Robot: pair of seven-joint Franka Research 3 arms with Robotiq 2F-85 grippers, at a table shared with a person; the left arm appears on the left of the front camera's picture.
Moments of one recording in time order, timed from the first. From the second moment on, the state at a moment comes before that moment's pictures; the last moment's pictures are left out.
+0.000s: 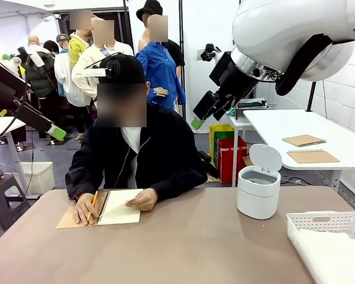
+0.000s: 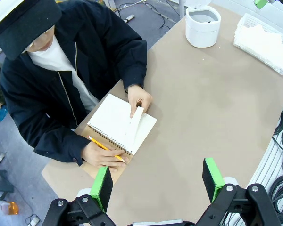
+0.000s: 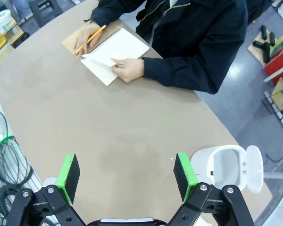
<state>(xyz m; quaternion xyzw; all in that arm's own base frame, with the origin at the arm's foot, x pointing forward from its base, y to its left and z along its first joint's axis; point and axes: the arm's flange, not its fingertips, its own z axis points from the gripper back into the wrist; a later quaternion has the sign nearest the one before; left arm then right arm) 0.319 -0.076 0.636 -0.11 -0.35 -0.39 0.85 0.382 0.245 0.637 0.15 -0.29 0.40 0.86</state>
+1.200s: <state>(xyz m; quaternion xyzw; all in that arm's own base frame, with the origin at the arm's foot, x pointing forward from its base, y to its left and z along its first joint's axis) 0.319 -0.076 0.636 -0.11 -0.35 -0.39 0.85 0.382 0.245 0.637 0.15 -0.29 0.40 0.86</state>
